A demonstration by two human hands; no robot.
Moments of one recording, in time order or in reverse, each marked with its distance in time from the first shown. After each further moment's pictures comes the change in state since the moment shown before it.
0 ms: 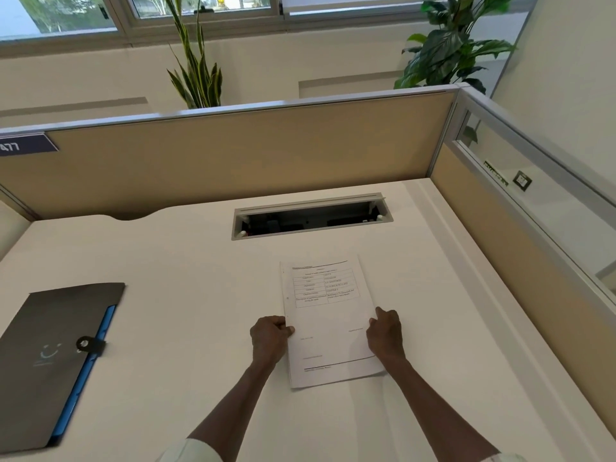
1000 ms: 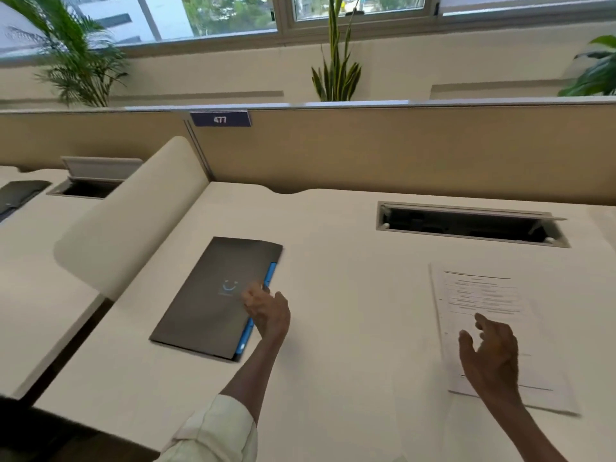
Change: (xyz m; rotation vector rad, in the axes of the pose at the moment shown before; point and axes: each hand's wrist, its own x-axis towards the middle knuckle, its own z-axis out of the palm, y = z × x) left_hand 0.027 -0.120 -0.264 -0.089 0.780 -0.113; right_hand -0.112 -0.090 0.079 -0.032 0.226 -0.441
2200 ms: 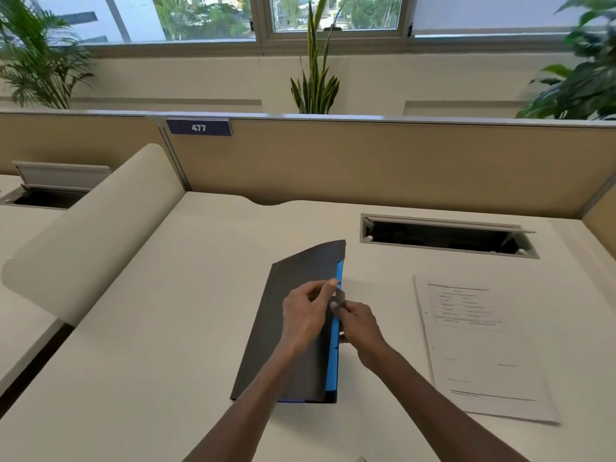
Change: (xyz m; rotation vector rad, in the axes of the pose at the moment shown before) left_hand -0.056 0.081 -0.013 -0.254 -0.619 0.299; right_hand -0.008 -0.167 0.087 0.622 -0.685 0.310
